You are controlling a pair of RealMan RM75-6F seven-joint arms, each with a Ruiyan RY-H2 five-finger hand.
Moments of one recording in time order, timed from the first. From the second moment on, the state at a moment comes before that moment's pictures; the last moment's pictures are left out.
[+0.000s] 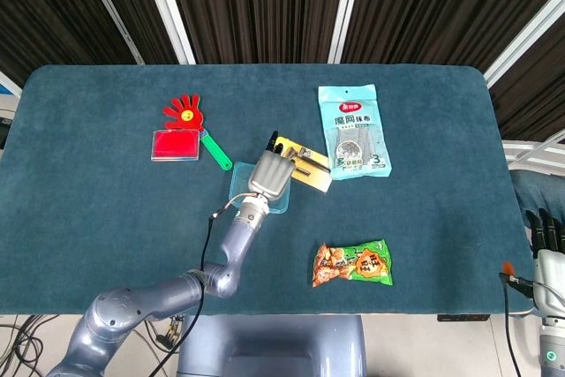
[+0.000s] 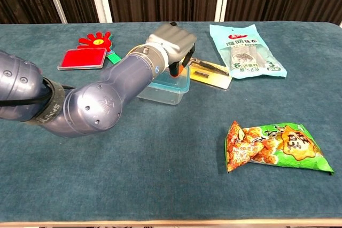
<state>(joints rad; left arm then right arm) -1.22 -2.13 -0.33 -0.75 0.82 0.86 0.82 0.01 -1.12 0.14 -1.74 -1.27 1.51 -0.19</state>
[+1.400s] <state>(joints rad) -1.07 -1.84 -0.38 -1.39 0.86 1.20 1.01 0.01 -1.13 0.13 -1.71 -1.30 1.53 -0.21</state>
